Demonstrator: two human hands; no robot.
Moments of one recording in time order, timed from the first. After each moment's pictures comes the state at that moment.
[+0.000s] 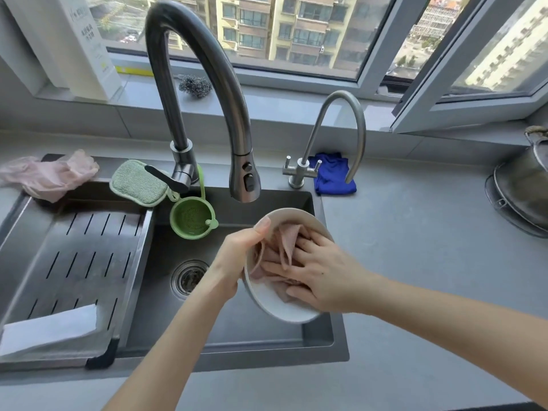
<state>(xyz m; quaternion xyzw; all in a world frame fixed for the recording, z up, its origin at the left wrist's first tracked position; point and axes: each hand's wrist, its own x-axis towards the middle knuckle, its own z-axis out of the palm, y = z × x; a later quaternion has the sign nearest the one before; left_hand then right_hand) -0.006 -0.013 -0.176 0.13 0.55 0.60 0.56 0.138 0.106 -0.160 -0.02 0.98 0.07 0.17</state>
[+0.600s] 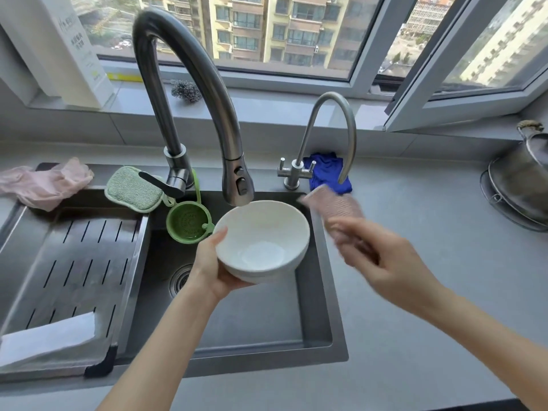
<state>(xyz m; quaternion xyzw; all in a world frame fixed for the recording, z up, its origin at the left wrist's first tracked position) -0.019 -0.016 -0.196 -0.14 0.50 0.65 0.55 0.191 0.120 -0.108 0.23 0.89 -0.36 -0.17</state>
